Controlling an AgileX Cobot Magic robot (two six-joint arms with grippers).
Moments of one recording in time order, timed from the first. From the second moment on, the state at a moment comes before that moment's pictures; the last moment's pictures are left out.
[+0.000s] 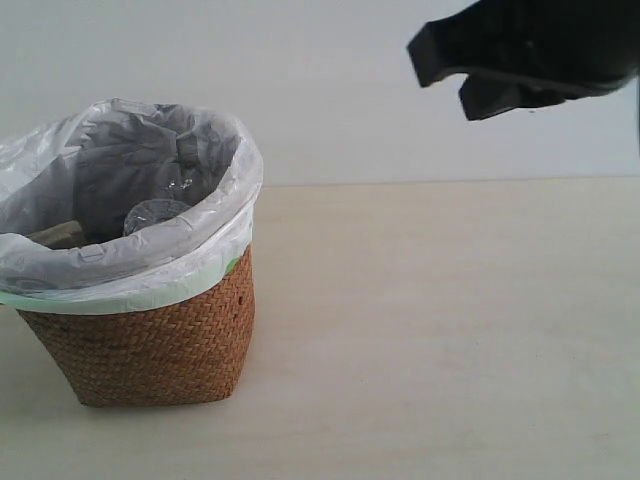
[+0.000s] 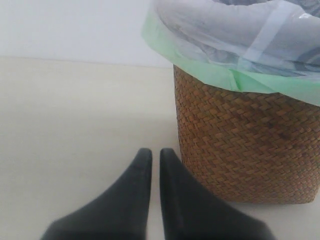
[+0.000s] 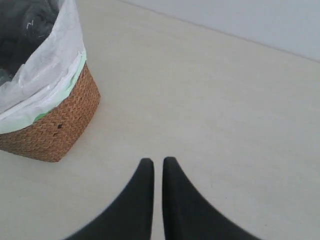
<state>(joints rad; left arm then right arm) 0.06 0.00 0.00 -0.22 0.31 0.15 0.70 1.18 -1.28 -0.23 0.90 0.32</state>
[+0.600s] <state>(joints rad) 0.06 0.00 0.00 -0.22 0.31 0.15 0.70 0.64 -0.95 -0.28 0.88 0.33</state>
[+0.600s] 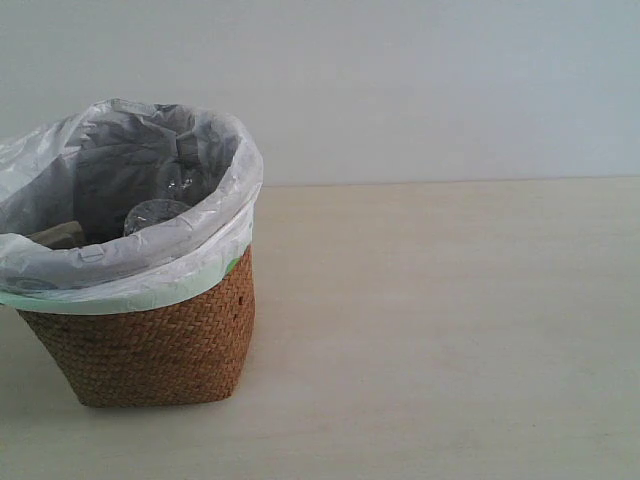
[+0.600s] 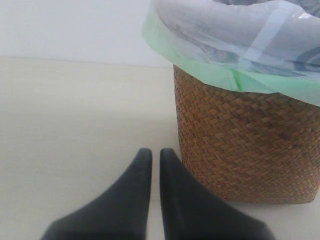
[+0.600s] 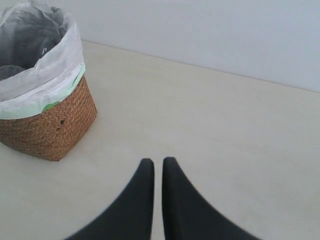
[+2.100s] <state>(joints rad) 0.06 0.00 0.00 -0.22 0.31 0.15 0.18 0.17 -0.87 -0.27 0.91 0.34</state>
